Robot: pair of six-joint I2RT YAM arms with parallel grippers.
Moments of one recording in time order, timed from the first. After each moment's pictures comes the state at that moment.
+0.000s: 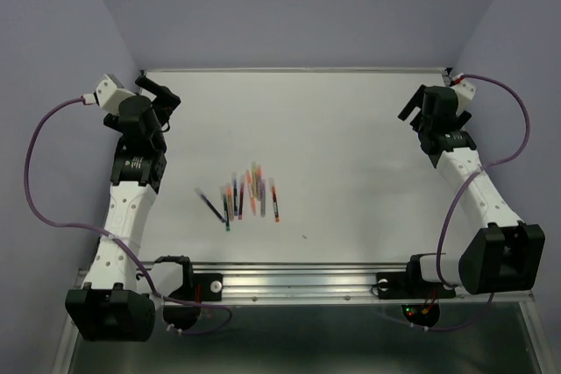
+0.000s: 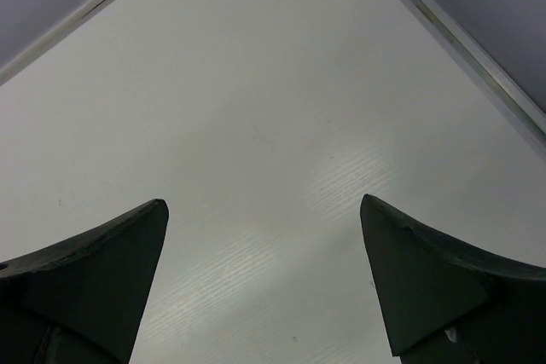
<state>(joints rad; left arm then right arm) -0.03 1.03 1.03 -0.18 -0.41 -0.68 0.05 1.29 1.07 -0.31 0.47 0.50</state>
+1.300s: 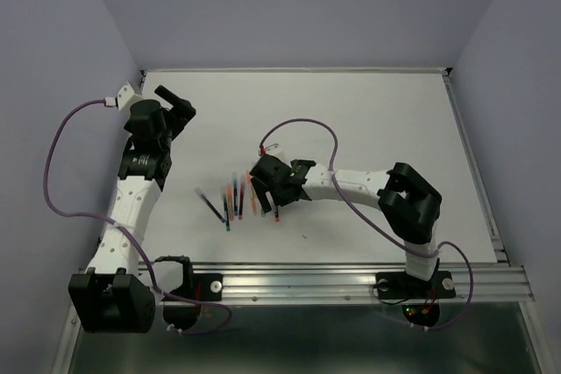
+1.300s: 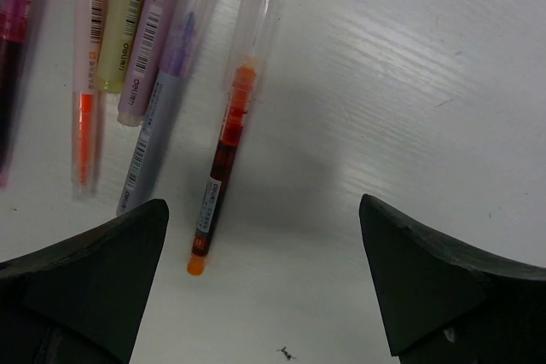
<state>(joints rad) -0.03 1.08 0.97 -0.22 -0.21 -0.74 1.03 1.91 1.38 -0.59 0.38 0.54</state>
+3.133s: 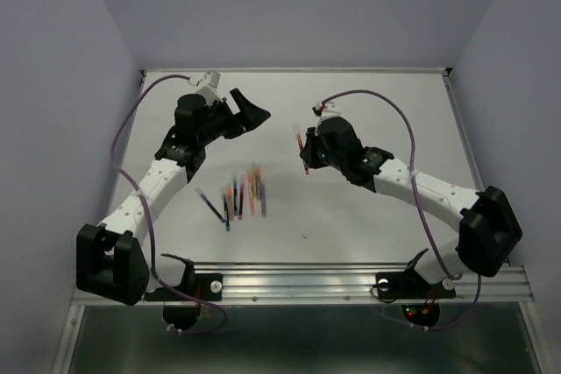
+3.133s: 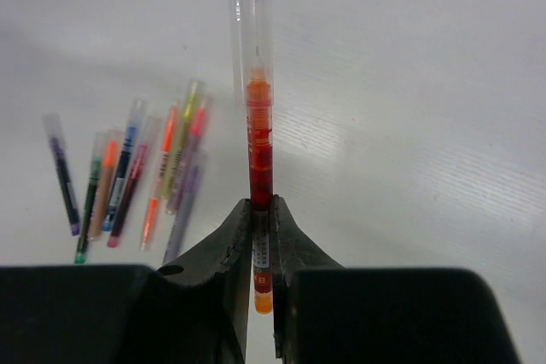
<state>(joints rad) -0.27 1.25 0.96 0.03 0.35 -0.73 0.76 1.46 1.06 -0.18 0.15 0.45</state>
